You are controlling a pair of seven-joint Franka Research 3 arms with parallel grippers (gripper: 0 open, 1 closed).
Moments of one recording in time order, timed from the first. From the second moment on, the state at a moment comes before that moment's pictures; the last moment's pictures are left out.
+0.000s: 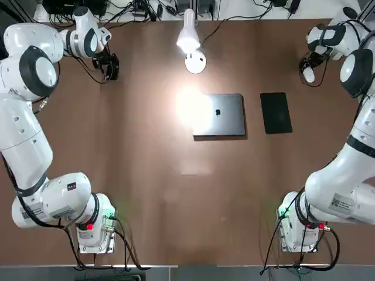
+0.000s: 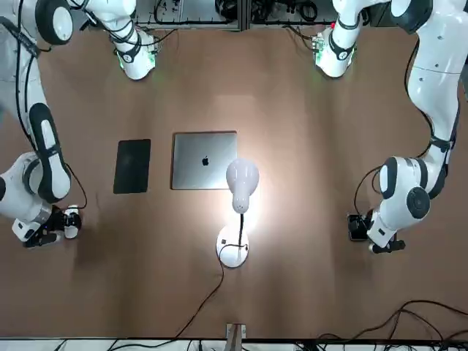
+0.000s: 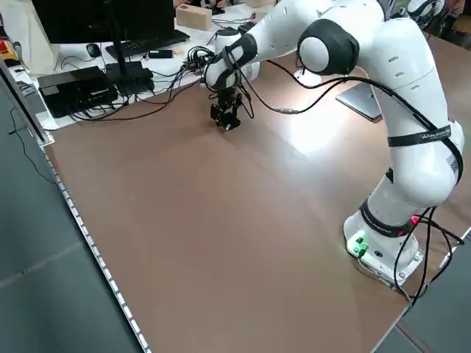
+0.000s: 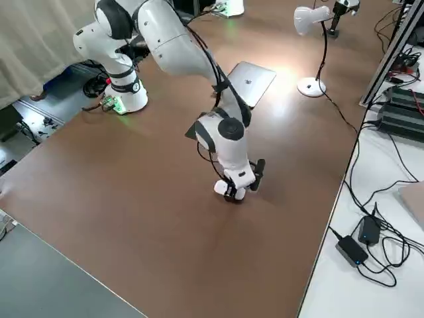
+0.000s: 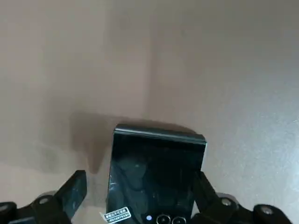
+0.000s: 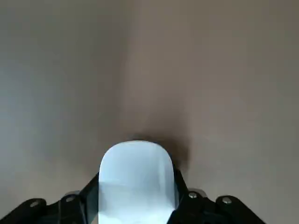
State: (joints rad) left arm 0.27 0.74 -0.28 -1.68 0.26 2.38 -0.23; right arm -0.22 0.74 -0.08 -1.64 0.14 2.36 -0.56
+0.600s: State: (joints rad) left arm 0.26 0.75 -0.28 -1.68 0.26 2.38 -0.23; right arm 0.10 0.38 -0.07 -2.07 0.14 2.39 -0.18
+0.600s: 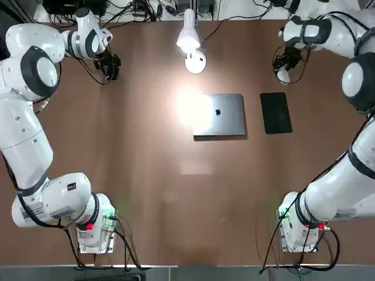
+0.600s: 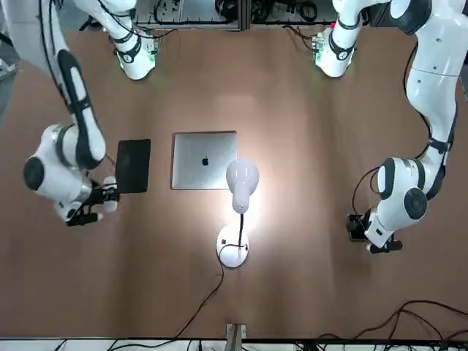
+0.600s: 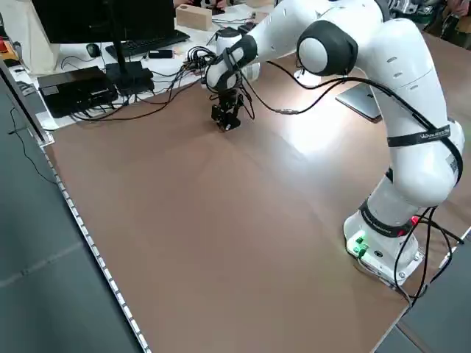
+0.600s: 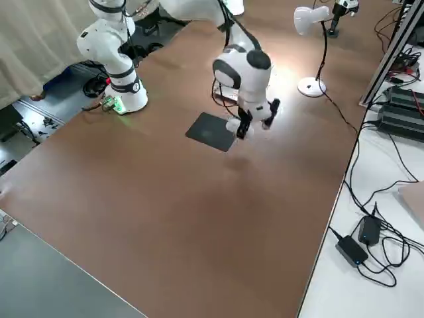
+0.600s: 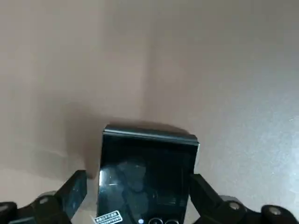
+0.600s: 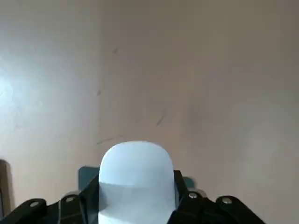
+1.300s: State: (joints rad) left arm 0.26 0.76 -0.28 -1.68 0.26 2.41 -0.23; right arm 0.17 0.25 -0.09 -2.44 0.14 2.75 -0.10
